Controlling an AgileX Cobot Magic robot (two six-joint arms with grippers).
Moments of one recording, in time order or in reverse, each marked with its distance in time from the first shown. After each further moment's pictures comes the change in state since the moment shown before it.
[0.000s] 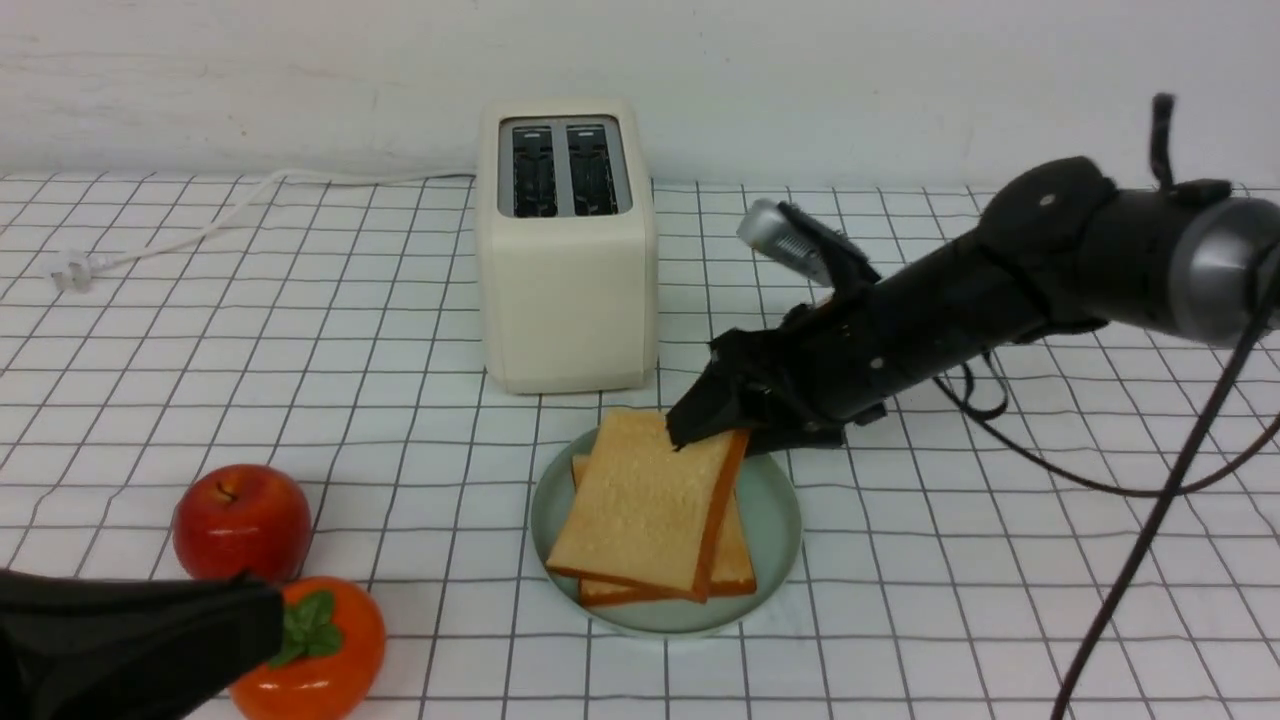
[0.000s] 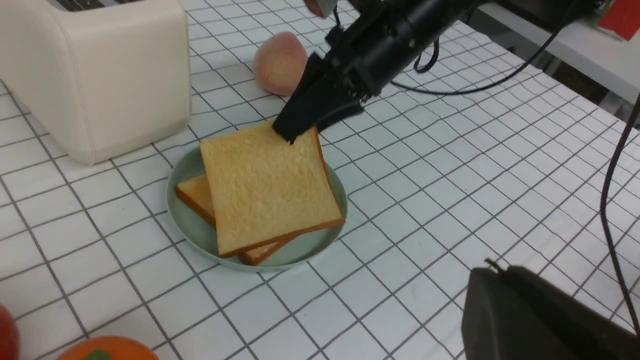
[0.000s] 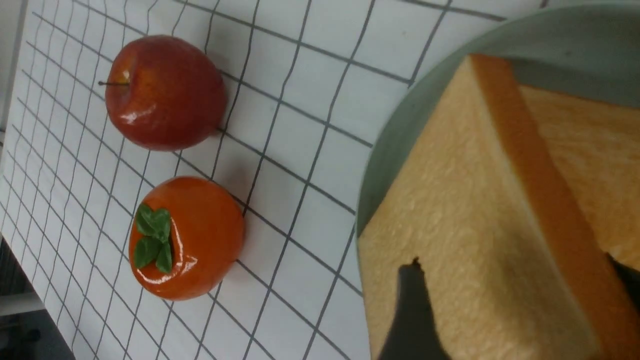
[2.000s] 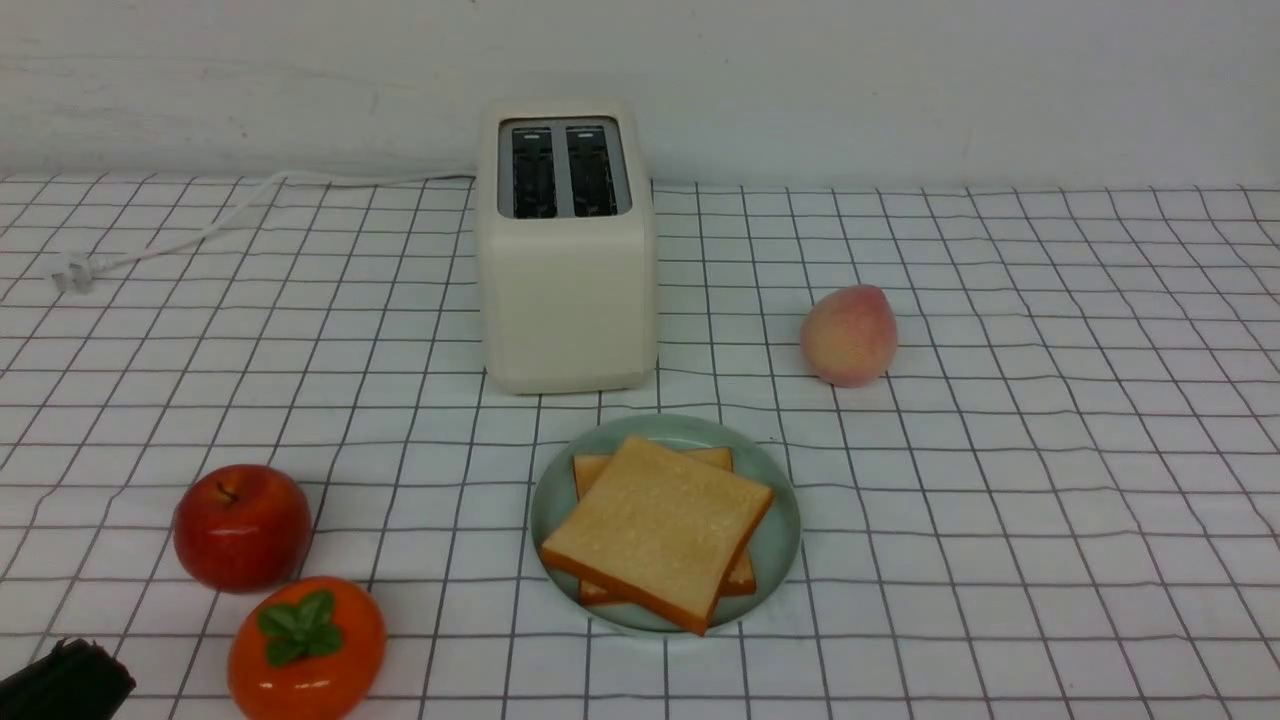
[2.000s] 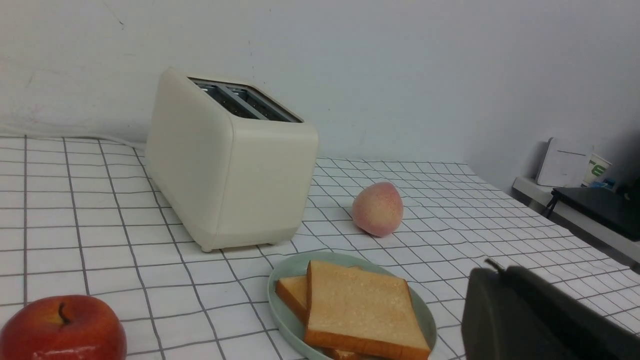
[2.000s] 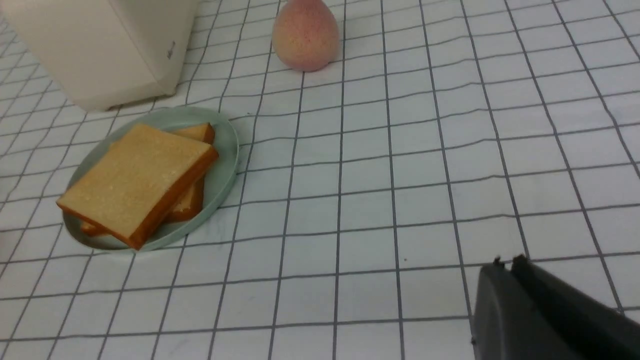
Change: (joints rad) right arm -0.100 -1.758 1.019 -0.985 -0.095 0.804; left arm 0.000 -0.478 0.466 0.008 -0.468 -0.113
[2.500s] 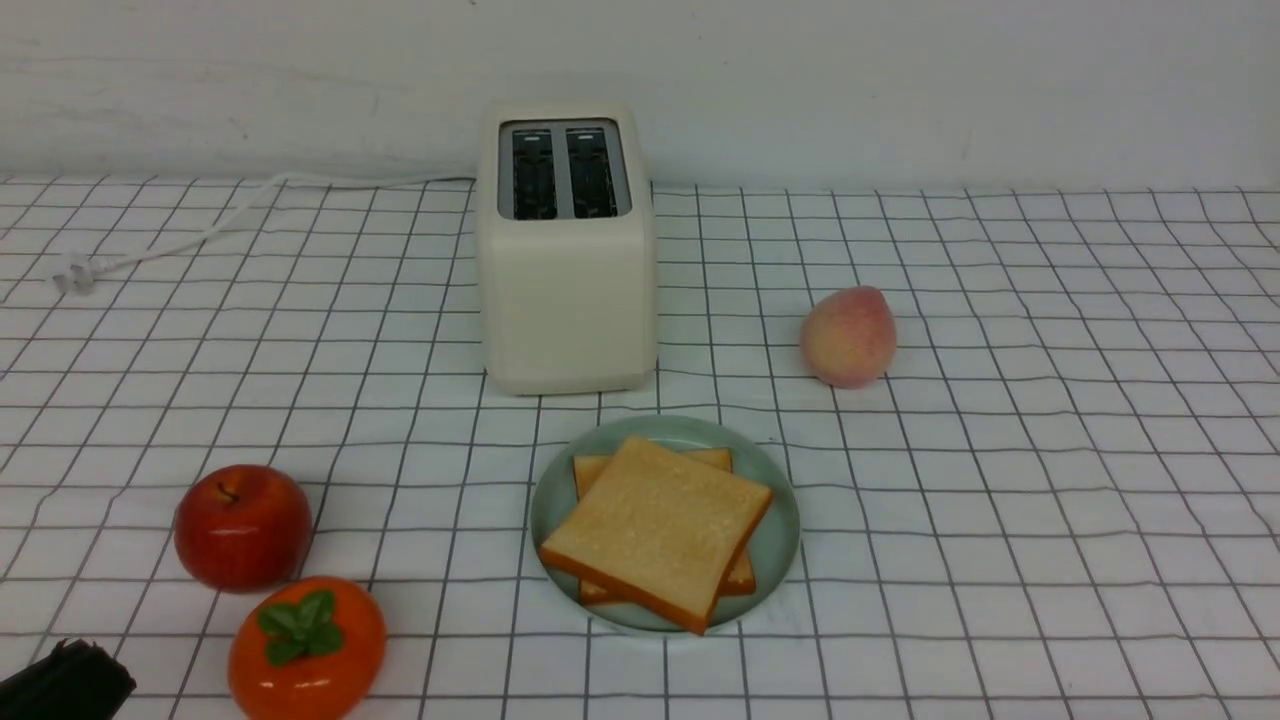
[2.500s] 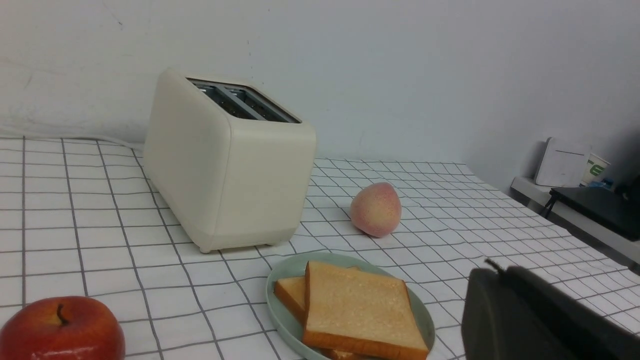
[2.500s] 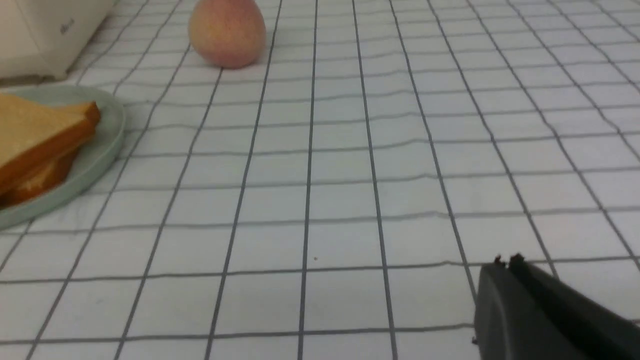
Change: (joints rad) right arm -0.150 -0.204 0.450 -0.034 -0.386 -0.159; left arm 0.000 -0.001 0.000 0.000 0.002 -0.001
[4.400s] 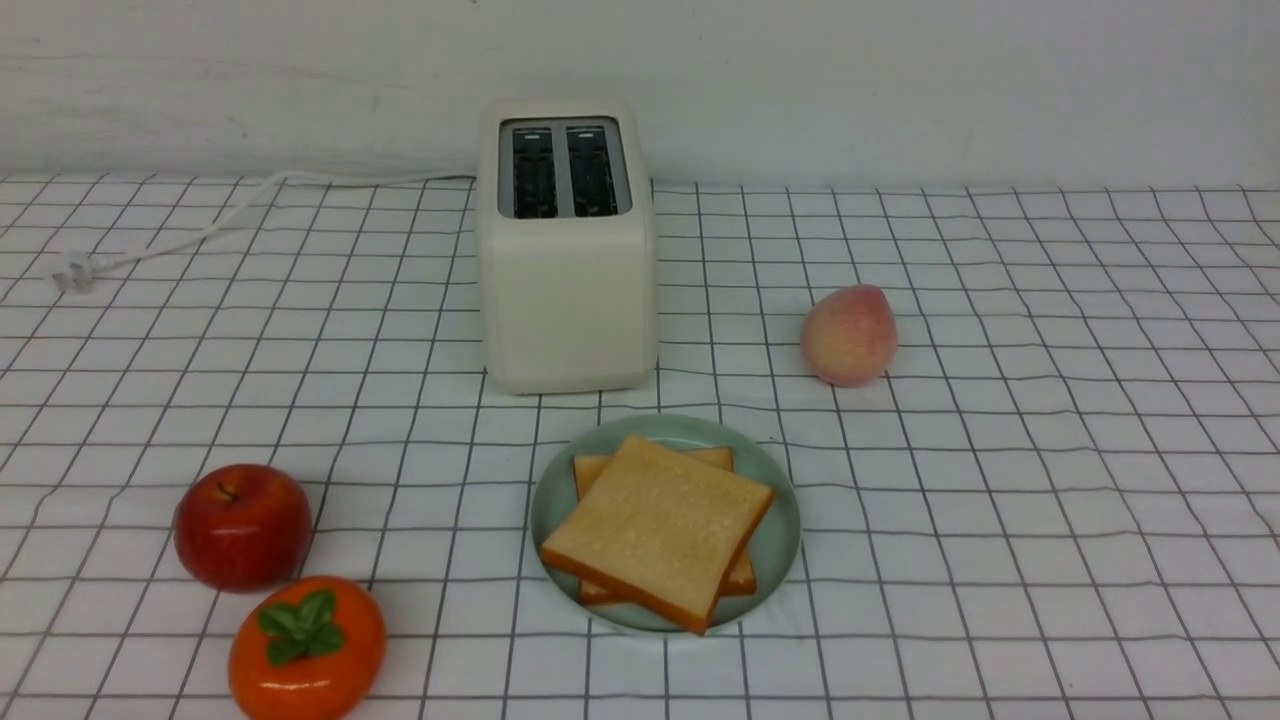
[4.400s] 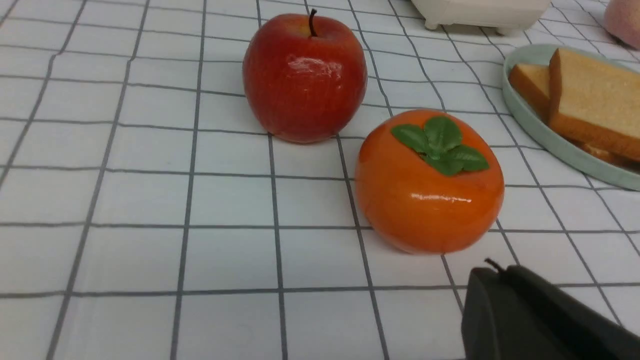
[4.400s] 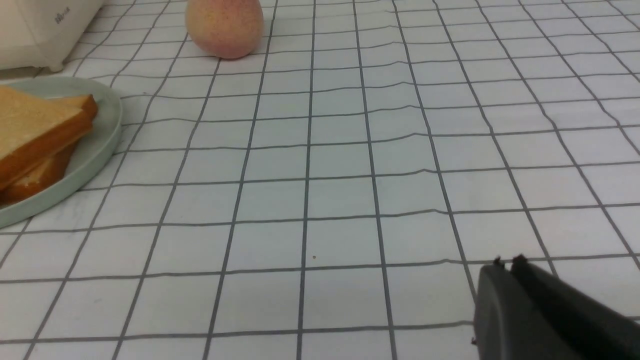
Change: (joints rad) right arm 0.000 0.000 -0.001 0.001 0.007 0.001; left arm 0.259 -0.031 0.189 0.403 0.212 -0.327
